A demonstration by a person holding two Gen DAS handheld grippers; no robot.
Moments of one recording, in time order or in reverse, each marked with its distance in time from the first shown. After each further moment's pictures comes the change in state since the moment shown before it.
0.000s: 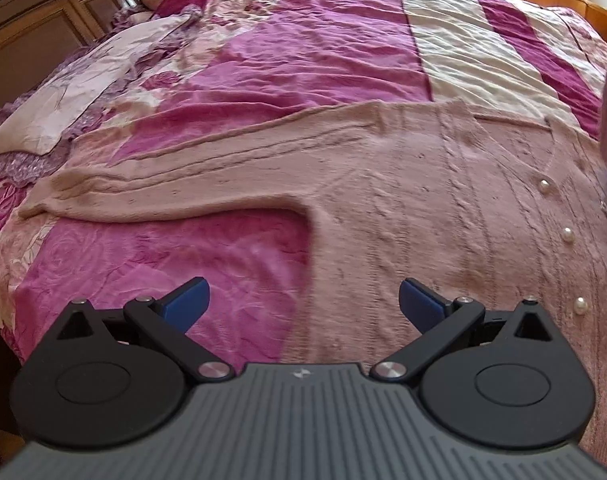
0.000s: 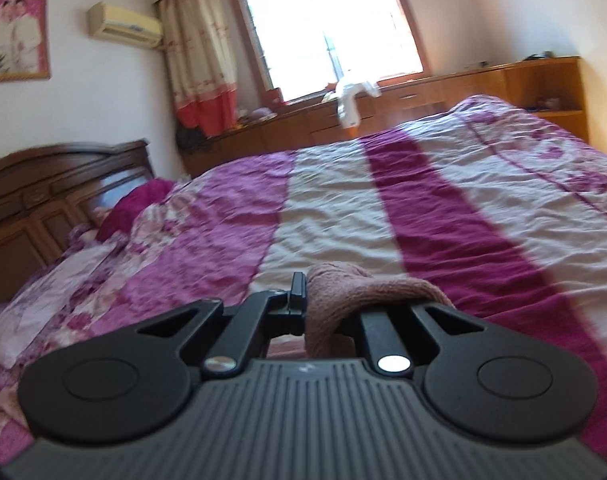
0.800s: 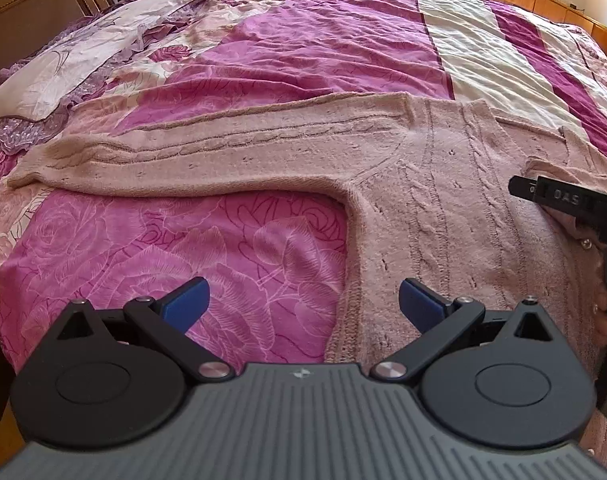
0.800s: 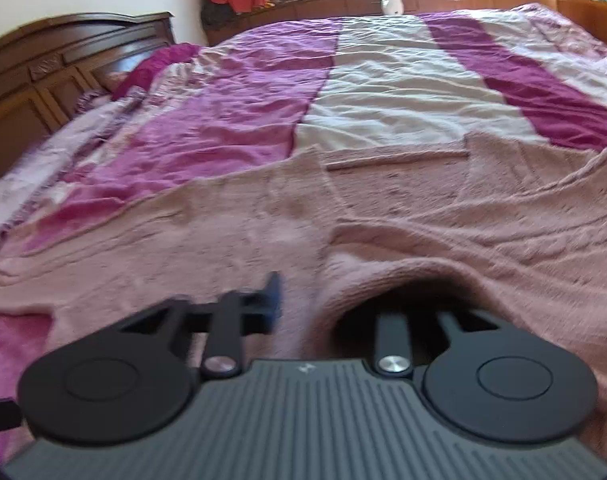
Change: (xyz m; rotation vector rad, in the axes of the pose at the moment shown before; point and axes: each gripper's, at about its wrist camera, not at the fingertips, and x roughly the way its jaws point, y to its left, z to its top) left arm 0.024 0.035 -0.007 -0.064 0.028 -0.050; right arm 0.069 0.074 -0.132 -0.057 0.317 0.052
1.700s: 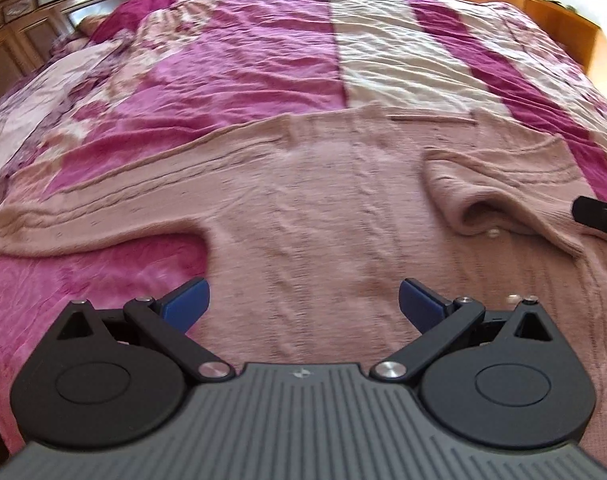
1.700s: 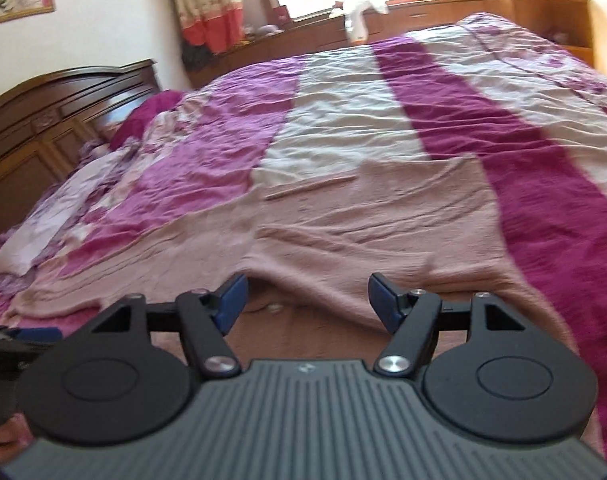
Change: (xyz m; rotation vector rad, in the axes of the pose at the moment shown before) left arm -0.022 -0.096 0.002 0.186 -0.066 -0.116; right arm -0.136 -0.074 -0.010 0.102 -0.083 -0.073
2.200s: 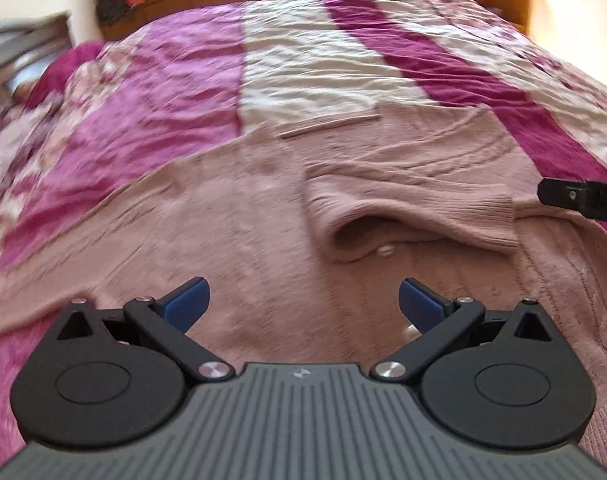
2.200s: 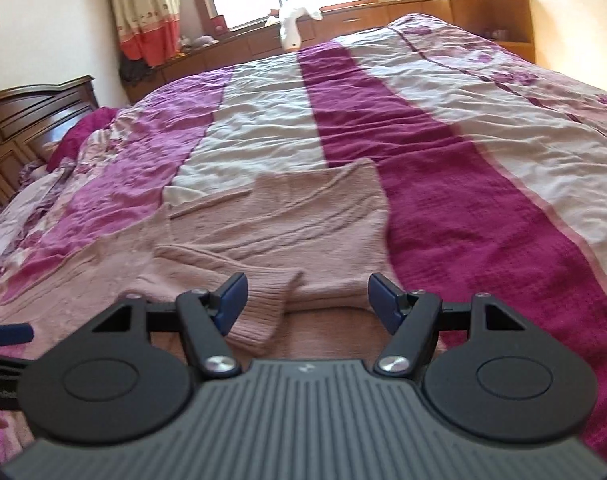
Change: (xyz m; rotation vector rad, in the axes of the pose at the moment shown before) left arm 0.019 -0.099 0.015 0.231 -0.056 -0.077; right arm -0.003 -0.064 0.002 0.059 -0.026 -0.158
